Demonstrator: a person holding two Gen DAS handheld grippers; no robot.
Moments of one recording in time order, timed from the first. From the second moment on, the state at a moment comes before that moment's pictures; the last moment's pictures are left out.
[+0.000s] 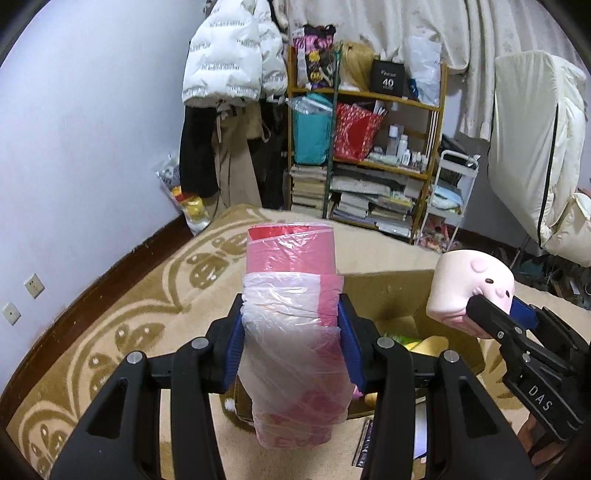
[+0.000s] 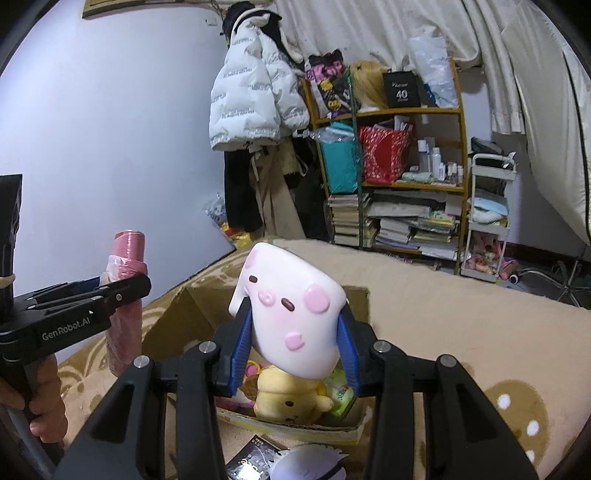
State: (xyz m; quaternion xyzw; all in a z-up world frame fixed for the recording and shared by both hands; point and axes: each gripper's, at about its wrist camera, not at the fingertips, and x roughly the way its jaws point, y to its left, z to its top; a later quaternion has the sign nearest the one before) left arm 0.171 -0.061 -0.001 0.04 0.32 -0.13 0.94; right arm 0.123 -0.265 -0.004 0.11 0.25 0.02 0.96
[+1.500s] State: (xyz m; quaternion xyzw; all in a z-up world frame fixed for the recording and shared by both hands) left arm 0.125 -0.038 -0.015 0.08 0.38 -0.10 0.92; right arm 0.074 -0.261 -0.003 0.14 0.30 0.02 0.94
